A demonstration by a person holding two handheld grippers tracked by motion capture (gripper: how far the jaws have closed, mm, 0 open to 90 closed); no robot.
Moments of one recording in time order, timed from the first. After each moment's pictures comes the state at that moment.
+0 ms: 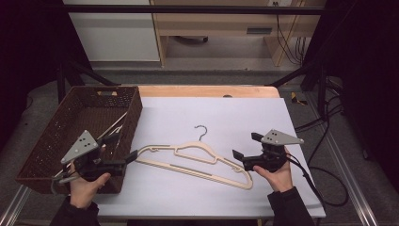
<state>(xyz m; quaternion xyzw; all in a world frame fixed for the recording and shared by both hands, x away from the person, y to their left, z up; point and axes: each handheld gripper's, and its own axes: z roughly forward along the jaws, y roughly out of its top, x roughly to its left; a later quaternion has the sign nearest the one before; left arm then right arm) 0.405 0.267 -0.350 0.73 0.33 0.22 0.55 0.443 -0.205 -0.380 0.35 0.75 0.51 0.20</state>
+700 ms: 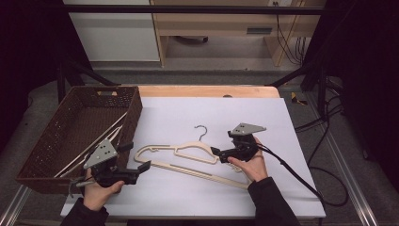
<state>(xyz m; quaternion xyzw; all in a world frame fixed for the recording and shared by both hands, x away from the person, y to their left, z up) 0.407 0.247 -0.373 0.77 0.31 0.20 0.53 0.491 -0.145 -0.408 0.35 0.80 0.47 0.16</state>
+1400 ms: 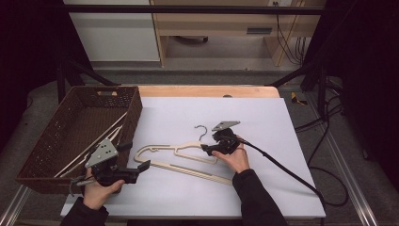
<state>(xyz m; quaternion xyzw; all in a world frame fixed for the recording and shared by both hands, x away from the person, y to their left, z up) 0.410 0.249 -0.376 0.77 0.32 0.21 0.52 0.534 -0.105 -0.449 0.37 0.83 0.39 0.13</state>
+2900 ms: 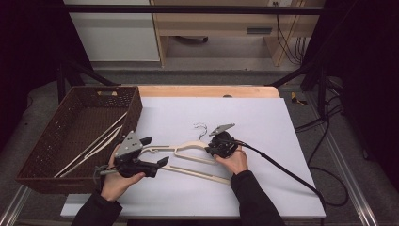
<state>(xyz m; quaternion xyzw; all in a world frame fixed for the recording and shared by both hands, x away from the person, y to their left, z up) 0.442 0.194 -0.378 0.81 0.29 0.19 0.48 0.531 -0.102 -0.461 0.36 0.86 0.34 0.12</state>
